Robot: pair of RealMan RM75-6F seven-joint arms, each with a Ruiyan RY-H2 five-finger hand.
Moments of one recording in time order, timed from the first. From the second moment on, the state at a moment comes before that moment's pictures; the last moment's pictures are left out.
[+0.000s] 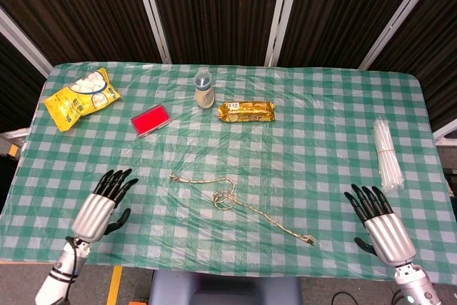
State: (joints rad) left arm -0.28 -1.46 -0.04 -1.44 1.70 1.37 0.04; right arm 0.08 -1.24 -0.07 -1.49 -1.75 1.48 -0.17
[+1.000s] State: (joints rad) left arm -0.58 -1.93 -0.16 -0.81 1.49 1.11 -0.10; right arm 0.10 -1.27 -0.07 -1.47 -1.69 1.41 -0.21
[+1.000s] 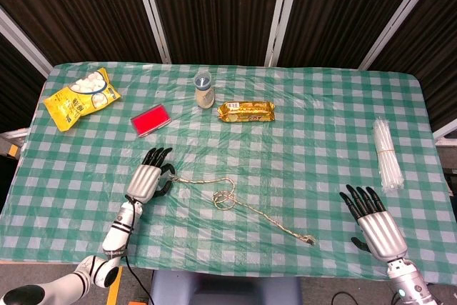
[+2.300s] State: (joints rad) left arm -0.62 -1.99 -0.15 -0.76 1.41 1.07 -0.03; right arm 0.10 -1.28 -0.06 -1.47 -1.65 1.40 -0.24
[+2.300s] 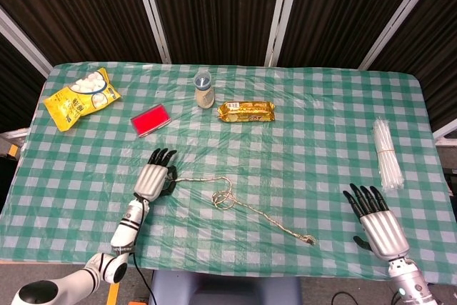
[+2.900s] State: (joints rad) left arm -0.55 -1.83 -0.09 -0.99 1.47 1.21 -0.01; right arm 0.21 -1.40 -0.06 -1.51 -1.69 1.25 -0.33
